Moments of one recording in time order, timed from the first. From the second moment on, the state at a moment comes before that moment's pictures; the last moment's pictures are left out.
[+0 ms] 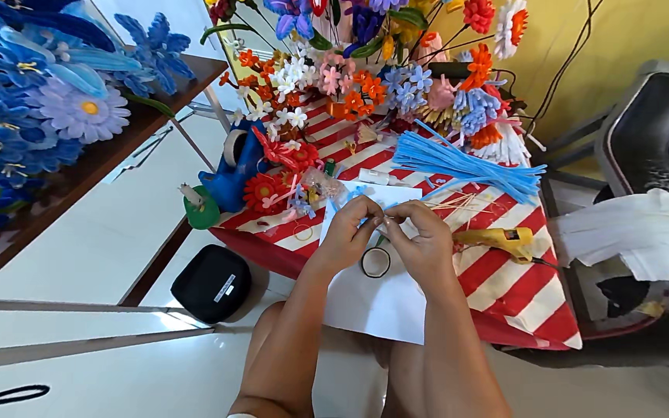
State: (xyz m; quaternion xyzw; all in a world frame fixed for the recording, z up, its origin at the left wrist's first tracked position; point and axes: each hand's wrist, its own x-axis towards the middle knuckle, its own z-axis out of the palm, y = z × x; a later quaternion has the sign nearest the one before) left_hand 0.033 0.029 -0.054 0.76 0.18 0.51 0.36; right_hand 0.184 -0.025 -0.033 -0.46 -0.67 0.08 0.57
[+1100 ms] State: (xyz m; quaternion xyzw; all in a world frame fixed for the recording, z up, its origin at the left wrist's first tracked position) left_hand 0.033 0.027 -0.054 0.76 0.20 0.53 0.32; right_hand 0.182 -0.027 -0.031 -0.45 -0.64 0.17 0.60
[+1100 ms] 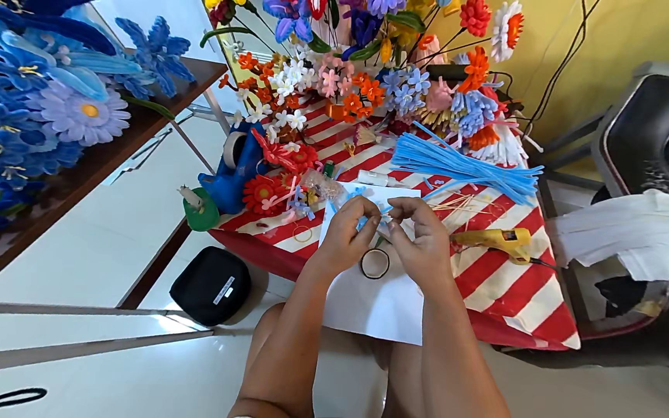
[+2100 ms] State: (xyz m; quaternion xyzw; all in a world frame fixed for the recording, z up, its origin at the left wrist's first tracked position) left_hand 0.037 0.025 -0.056 0.81 0.23 0.47 0.27; right_hand 0.192 -0.027 -0.031 -0.52 -0.69 0.06 0.50
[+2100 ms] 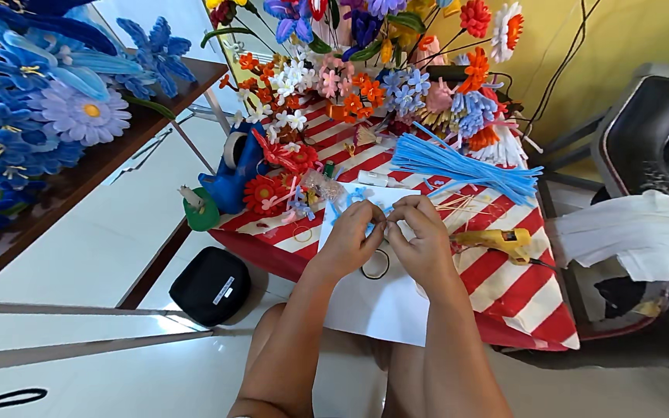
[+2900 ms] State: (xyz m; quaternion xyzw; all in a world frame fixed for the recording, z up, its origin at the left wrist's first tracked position) left_hand 0.039 0.022 -0.052 0.73 0.18 0.49 0.44; right_hand 0.208 -0.034 -0.023 -0.47 -0.68 0.17 0.54
